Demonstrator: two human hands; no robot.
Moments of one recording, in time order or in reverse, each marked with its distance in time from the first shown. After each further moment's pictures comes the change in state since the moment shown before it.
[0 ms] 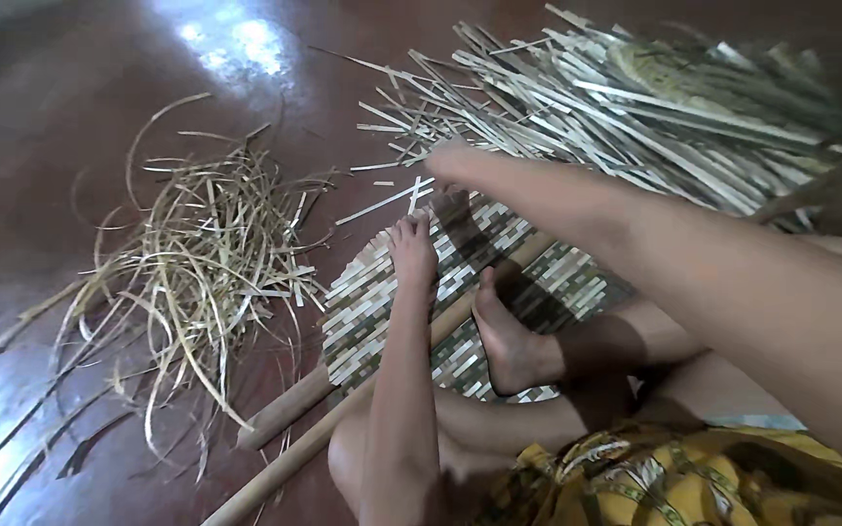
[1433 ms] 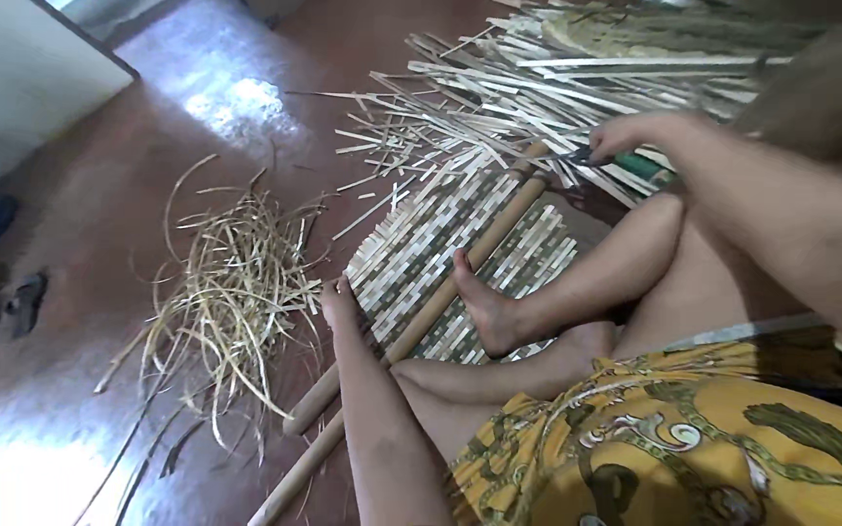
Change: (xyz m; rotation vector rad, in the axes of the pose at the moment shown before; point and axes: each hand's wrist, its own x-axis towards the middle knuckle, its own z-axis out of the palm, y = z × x) left_hand -0.070 -0.101 -0.059 -0.157 0.002 -0.622; right_hand -0.194 0.264 0.160 0.593 -0.081 0.349
